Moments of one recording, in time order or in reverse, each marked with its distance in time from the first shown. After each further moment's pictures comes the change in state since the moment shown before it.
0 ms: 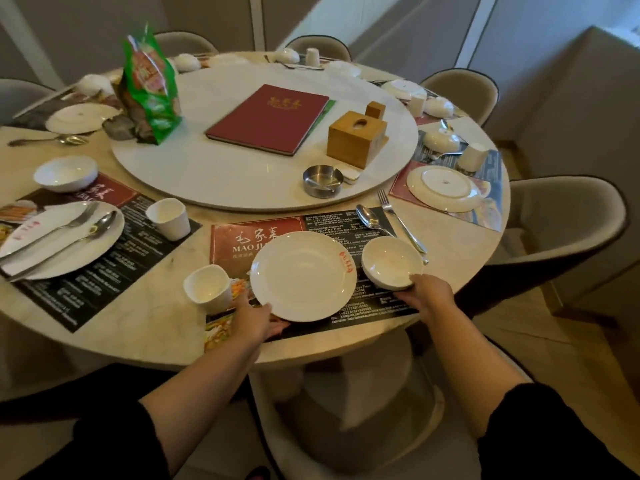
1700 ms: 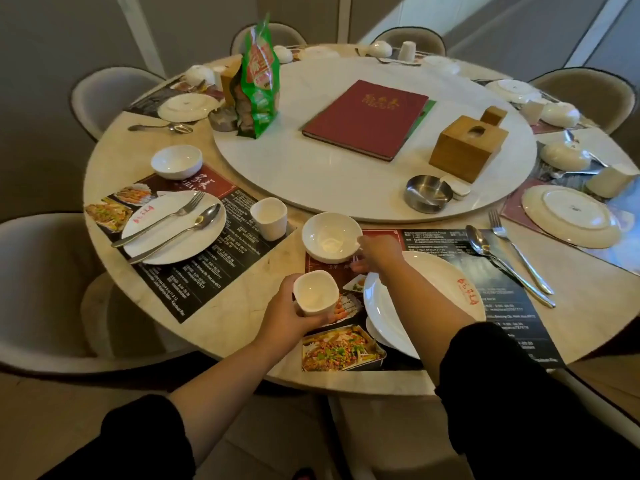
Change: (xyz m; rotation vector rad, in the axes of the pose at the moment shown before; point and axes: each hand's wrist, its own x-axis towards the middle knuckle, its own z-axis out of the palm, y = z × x) left_hand 0.051 0.017 -0.113 0.423 -0.011 0.592; right_hand -0.047 0.009 0.261 -0.670 -0.449 -0.351
